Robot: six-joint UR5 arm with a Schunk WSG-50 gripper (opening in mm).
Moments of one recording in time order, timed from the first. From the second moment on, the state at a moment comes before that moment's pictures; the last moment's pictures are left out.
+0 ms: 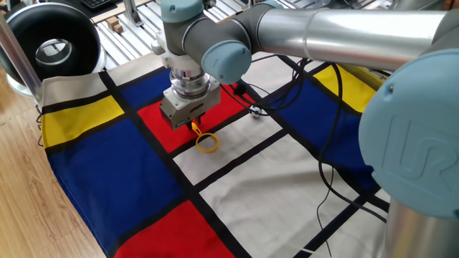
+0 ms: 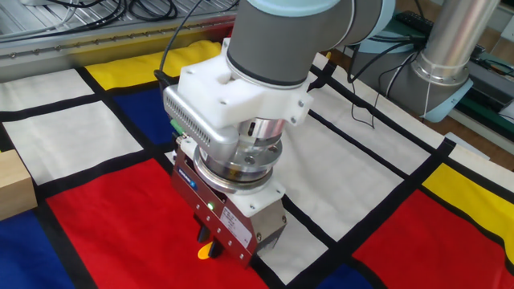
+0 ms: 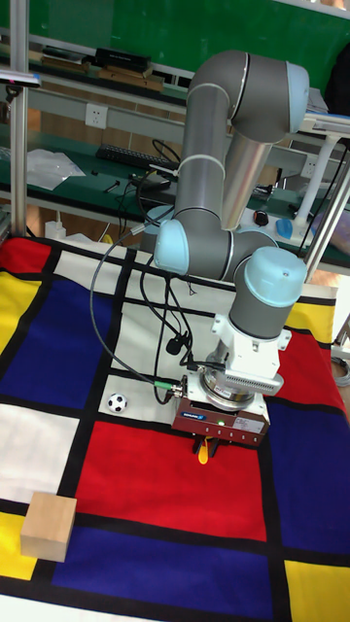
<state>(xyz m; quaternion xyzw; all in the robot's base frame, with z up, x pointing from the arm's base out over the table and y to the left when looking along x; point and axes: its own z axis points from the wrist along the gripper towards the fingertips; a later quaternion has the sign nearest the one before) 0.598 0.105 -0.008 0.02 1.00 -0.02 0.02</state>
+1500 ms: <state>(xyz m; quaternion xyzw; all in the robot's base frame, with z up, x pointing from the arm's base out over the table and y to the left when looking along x) 0.587 0.105 -0.011 0.04 1.00 -0.01 -0.01</state>
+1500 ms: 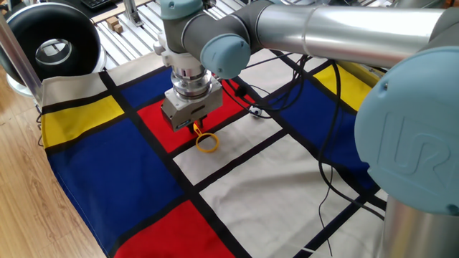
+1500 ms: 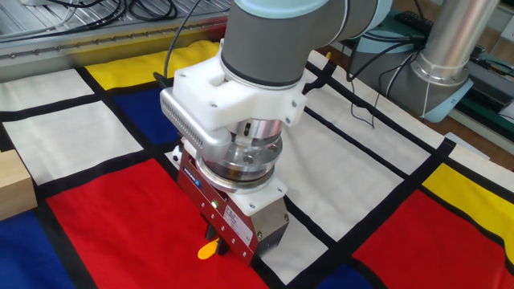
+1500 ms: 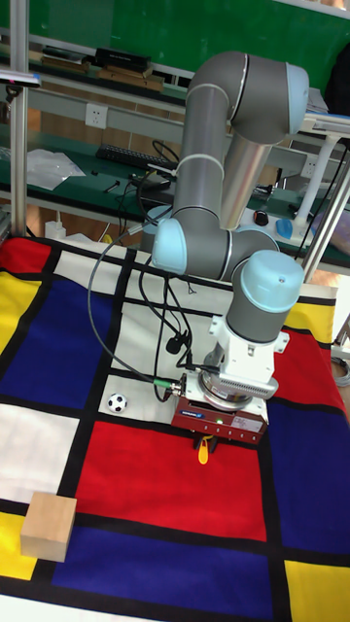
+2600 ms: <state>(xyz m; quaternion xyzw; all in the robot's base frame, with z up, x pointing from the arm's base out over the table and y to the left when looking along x) 0.590 0.105 -0.014 0.04 1.00 -0.01 -0.01</state>
